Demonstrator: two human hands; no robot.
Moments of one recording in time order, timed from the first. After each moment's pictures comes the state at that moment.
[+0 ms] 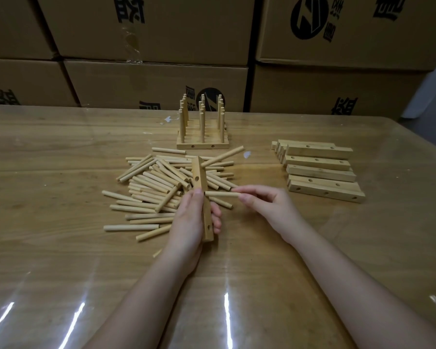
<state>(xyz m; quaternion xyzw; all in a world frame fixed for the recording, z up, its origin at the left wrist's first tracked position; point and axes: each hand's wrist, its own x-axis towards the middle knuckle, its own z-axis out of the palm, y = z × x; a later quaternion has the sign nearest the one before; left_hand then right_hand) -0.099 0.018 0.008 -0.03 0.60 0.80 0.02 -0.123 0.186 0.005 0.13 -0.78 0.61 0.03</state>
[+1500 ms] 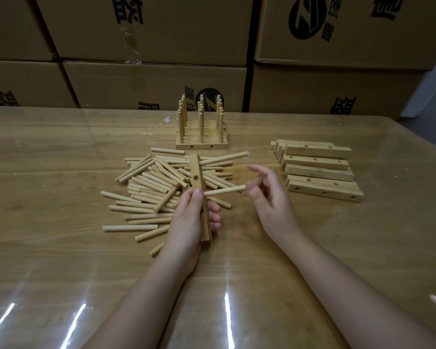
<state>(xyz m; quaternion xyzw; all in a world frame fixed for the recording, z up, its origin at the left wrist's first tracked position) -0.103 0.017 0.000 -0.01 0.57 0.82 0.01 -0.120 0.175 -0.001 0.14 -0.80 0.54 0.22</state>
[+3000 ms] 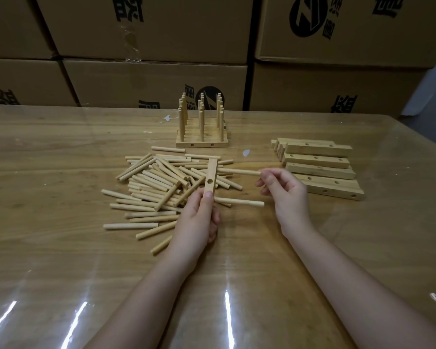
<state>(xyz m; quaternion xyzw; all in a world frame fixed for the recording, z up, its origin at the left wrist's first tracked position) -0.099 0.020 0.002 0.02 0.68 0.73 0.02 -0.132 0.189 -0.003 0.03 -0.70 0.67 0.22</state>
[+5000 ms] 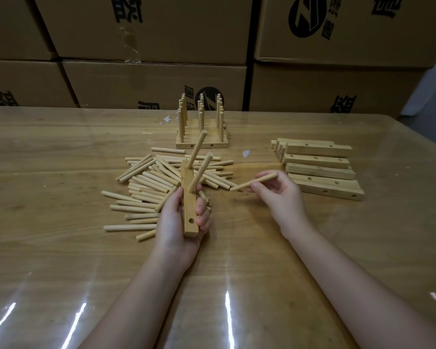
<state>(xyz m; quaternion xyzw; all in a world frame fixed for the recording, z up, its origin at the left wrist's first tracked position) -0.108 0.005 0.009 -0.05 0.36 0.93 0.11 -0.131 0.186 0.002 0.01 -0.70 0.71 0.14</state>
